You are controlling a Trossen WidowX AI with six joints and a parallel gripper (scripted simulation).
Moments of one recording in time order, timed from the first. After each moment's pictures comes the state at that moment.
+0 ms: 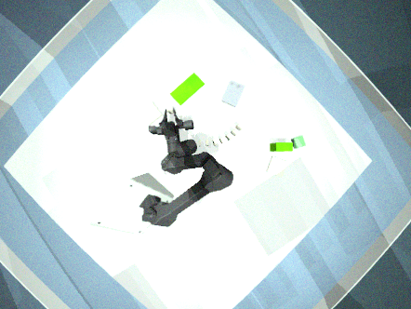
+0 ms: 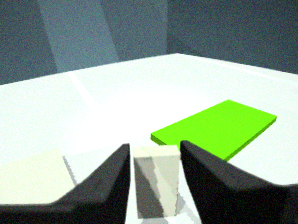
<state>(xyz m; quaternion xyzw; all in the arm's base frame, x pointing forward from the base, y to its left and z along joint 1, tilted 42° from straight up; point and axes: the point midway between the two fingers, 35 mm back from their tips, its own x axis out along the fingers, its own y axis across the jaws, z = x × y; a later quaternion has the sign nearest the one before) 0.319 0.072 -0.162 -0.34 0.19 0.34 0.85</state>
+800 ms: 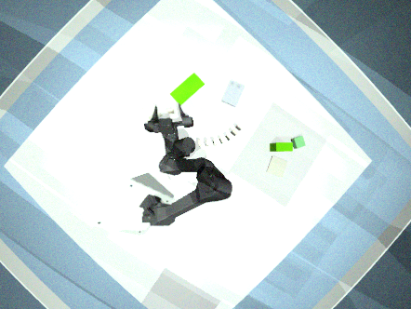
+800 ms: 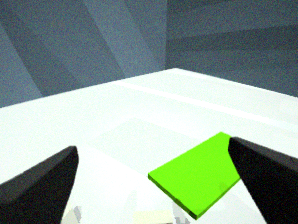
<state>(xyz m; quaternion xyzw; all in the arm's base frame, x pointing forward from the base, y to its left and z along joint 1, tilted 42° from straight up) 0.324 0.107 -0.125 -0.35 0.19 0.34 0.85</state>
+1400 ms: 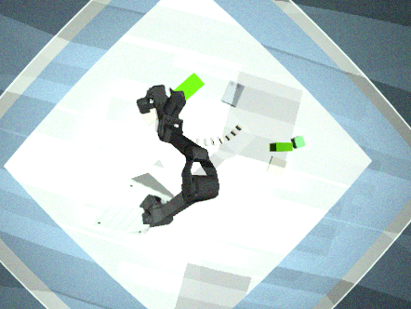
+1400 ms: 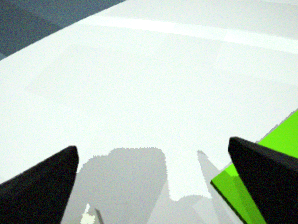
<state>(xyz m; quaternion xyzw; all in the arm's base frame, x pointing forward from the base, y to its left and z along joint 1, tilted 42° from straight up) 0.364 0.151 -0.197 -0.34 0.43 0.31 0.78</state>
